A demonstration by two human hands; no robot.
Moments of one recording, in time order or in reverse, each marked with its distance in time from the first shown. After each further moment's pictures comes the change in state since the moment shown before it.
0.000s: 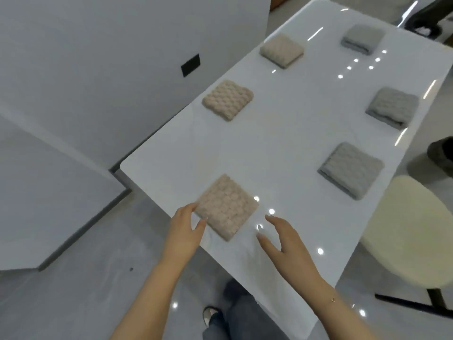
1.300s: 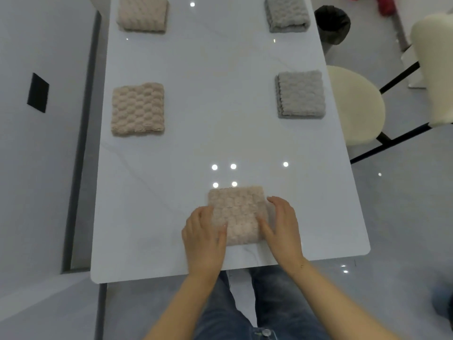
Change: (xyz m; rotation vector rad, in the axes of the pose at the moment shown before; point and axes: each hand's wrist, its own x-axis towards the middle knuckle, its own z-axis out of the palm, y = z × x) left_hand 0.142 -0.039 -0.001 0.416 -0.268 0.645; right_hand 0.092 -0.025 0.146 0.105 0.787 0.491
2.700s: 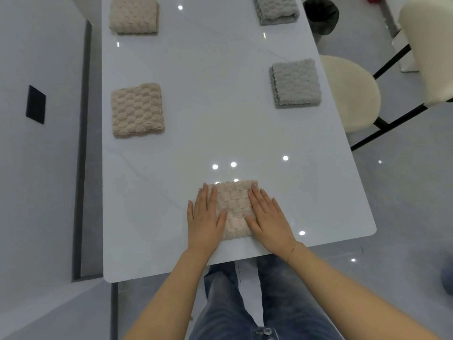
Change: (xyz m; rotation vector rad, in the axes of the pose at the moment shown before) left_hand 0.031 -0.039 0.011 0.124 -0.296 0.186; right_hand -0.005 -0.001 0.032 -0.307 -0.367 -0.172
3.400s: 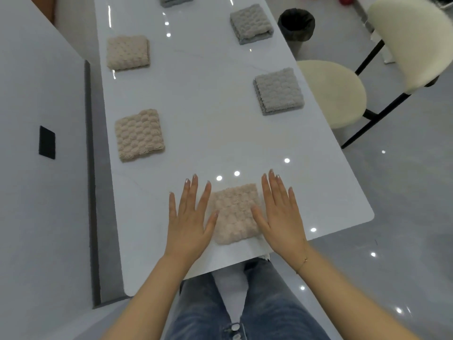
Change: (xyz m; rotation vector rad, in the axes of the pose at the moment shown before) left_hand -0.020 0.001 -0.096 0.361 0.077 0.259; right_hand -0.035 -0.047 -0.056 -0.048 0.316 0.148
